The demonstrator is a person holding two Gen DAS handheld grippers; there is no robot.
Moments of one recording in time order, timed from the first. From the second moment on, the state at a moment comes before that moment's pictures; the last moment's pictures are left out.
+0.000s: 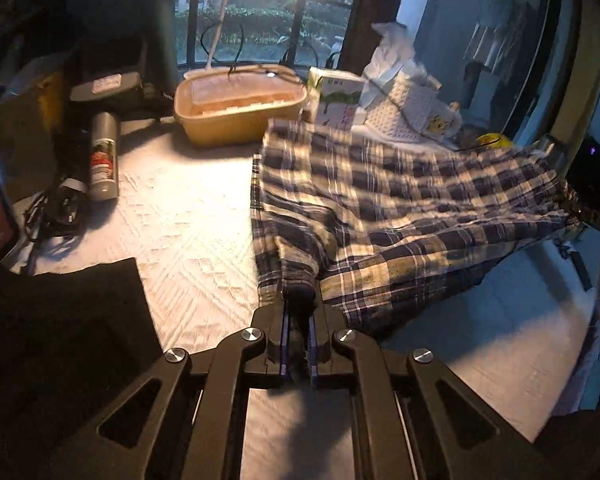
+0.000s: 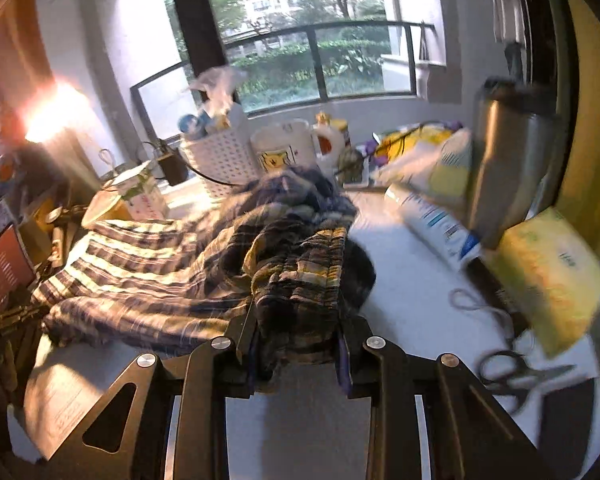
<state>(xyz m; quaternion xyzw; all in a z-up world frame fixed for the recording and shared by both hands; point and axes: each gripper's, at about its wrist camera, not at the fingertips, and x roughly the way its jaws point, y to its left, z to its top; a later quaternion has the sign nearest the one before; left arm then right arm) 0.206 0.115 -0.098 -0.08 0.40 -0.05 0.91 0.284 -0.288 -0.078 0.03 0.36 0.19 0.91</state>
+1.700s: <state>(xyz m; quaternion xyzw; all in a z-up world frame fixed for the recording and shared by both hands) 0.391 0.095 -0.137 0.03 0.45 -0.11 0.89 0.384 -0.271 -0.113 -0.07 0.38 0.19 0.90</state>
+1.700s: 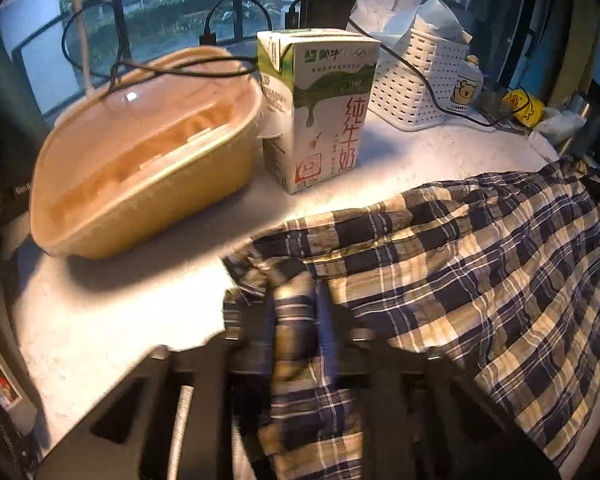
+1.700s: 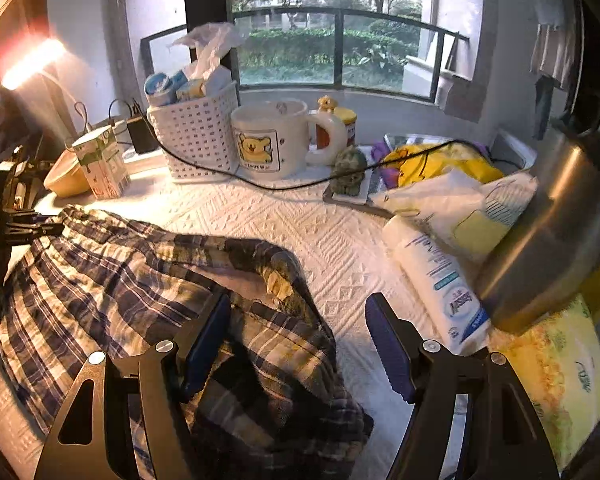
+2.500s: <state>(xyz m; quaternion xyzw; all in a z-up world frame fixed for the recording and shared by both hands) 0.406 0.124 -0.126 0.04 0.39 0.03 0.92 0.456 -0.227 -0.130 -0.15 0.41 0.20 0.88</state>
